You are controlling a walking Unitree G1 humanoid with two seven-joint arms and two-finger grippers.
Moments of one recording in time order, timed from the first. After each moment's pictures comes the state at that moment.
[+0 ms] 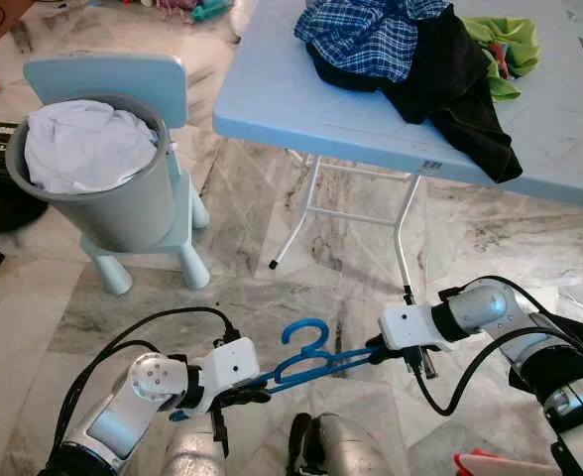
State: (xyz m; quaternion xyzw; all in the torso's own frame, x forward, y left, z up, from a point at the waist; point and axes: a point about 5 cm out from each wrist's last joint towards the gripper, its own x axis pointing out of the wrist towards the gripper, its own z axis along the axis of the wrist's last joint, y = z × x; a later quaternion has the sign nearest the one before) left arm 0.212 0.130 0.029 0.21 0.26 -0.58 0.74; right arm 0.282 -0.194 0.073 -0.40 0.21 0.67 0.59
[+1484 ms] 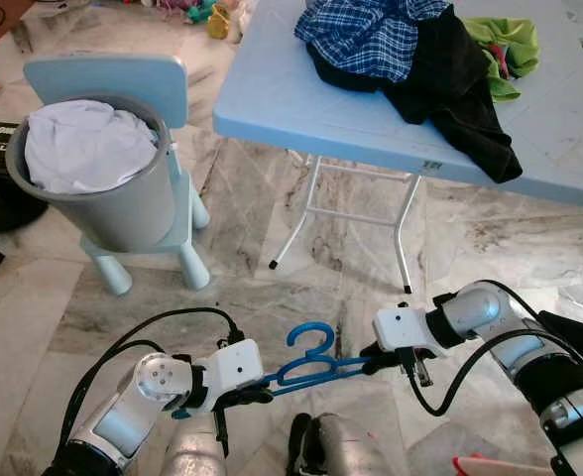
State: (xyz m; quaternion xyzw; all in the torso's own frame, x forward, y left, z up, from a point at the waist) left arm 0.213 0.126 0.025 0.21 0.26 -0.58 0.74; right arm 0.274 -0.185 0.070 -0.35 0.24 0.68 0.59
